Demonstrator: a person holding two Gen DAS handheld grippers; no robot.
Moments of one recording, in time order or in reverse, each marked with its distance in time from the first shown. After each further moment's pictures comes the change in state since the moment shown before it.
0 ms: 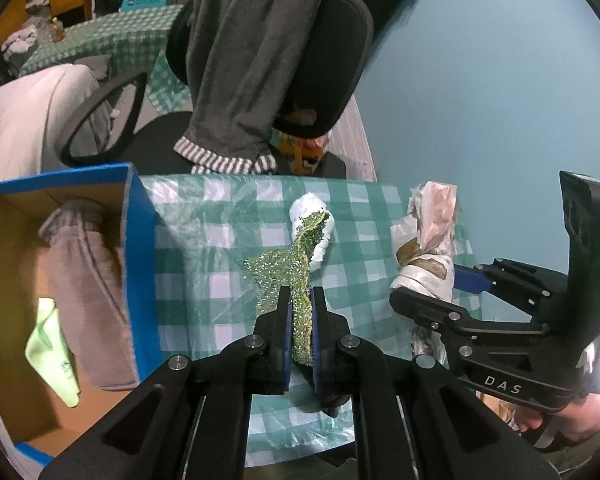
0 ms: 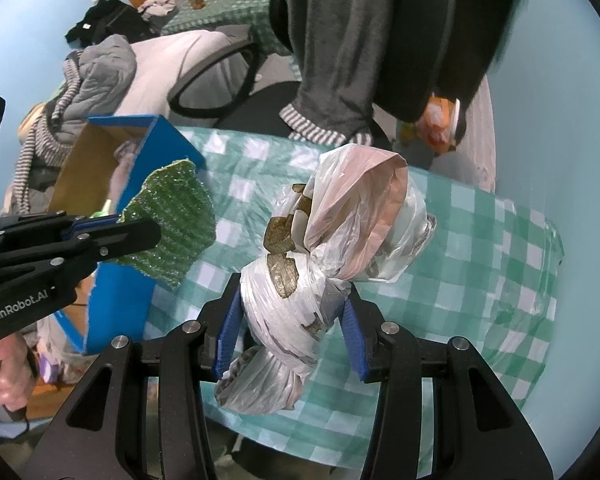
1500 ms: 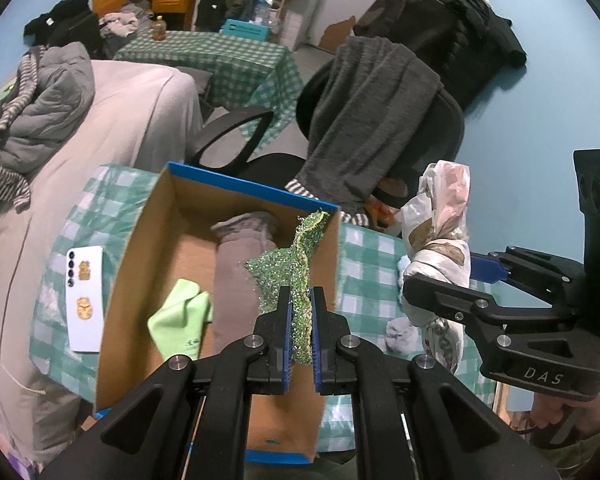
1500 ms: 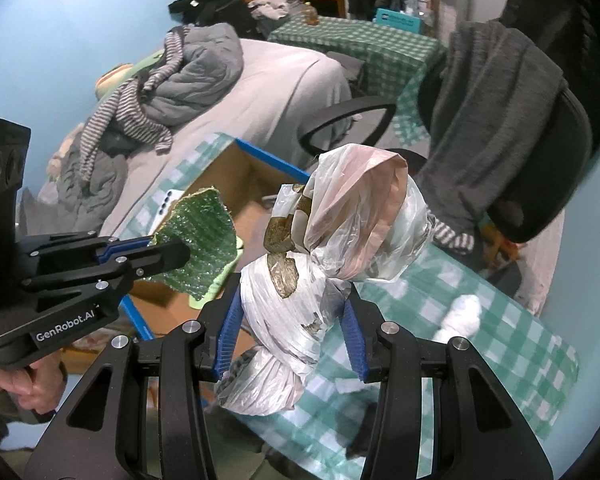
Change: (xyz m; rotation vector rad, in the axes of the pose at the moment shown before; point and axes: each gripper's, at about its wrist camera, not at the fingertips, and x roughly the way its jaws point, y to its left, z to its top) left arm -0.116 0.140 -0.037 -0.235 -0.197 0.131; right arm -0.008 0.174 0.062 -0.312 -0.063 0.158
